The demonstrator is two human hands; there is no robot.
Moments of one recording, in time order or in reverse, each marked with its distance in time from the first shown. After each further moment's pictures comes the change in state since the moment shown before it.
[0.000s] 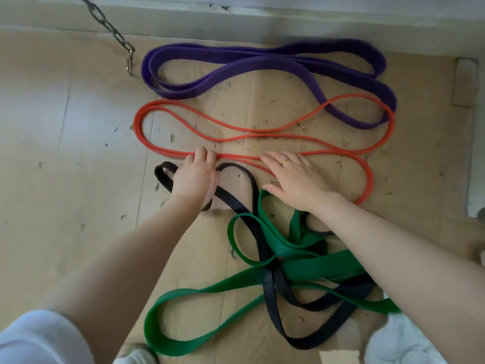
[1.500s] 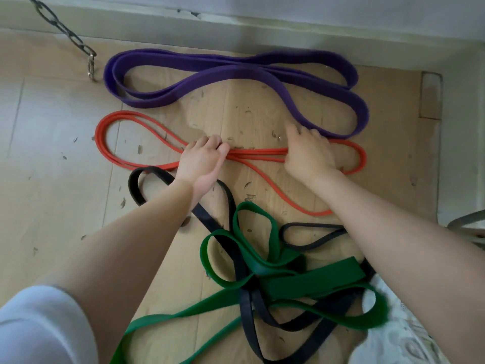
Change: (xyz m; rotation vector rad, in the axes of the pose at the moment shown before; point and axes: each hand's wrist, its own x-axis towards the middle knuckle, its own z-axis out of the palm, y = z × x) left_hand 0.060 0.036 -0.003 -0.053 0.176 0.289; right_hand 0.026 0.054 -0.036 -0.096 0.214 0.375
